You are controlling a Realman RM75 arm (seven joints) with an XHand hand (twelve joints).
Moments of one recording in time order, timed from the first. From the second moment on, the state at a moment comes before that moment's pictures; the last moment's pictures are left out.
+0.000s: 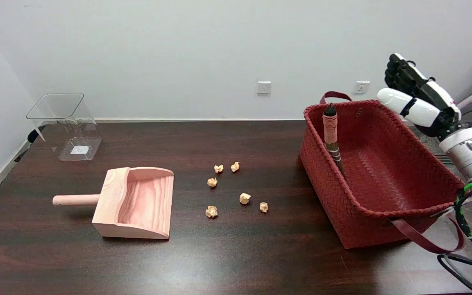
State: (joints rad) arm -0.33 -1.08 -0.85 1.47 2.64 -0.65 -0.74
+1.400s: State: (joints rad) arm -0.33 -1.04 -1.13 1.54 2.62 -0.51 -0.72
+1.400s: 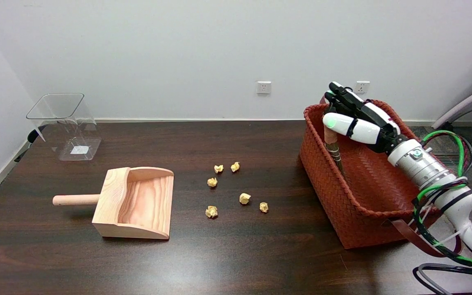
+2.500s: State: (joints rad) arm -0.30 -1.03 -1.22 1.52 2.62 -0.50 -0.73
